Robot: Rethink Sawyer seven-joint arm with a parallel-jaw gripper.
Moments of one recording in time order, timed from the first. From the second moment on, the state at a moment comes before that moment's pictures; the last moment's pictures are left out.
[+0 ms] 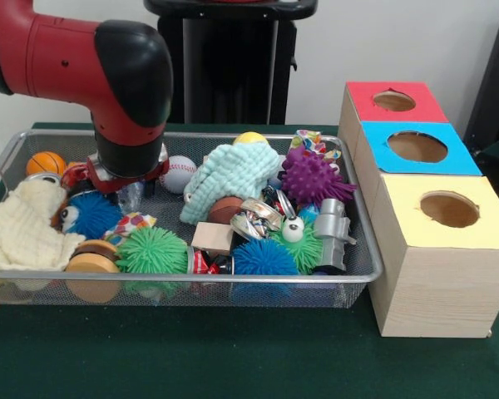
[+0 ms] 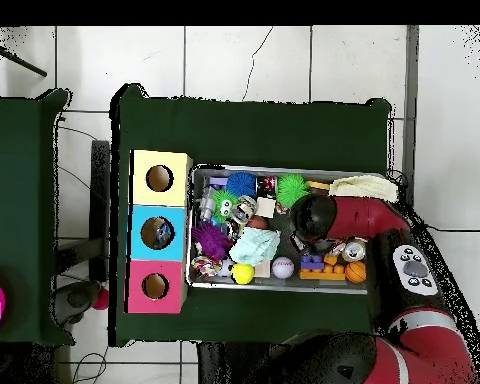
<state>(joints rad) -0.55 -0.35 0.15 1.36 -0.55 0.92 1.16</state>
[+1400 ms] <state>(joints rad) -0.50 -0.31 0.02 1.34 -0.50 0.84 1.16</state>
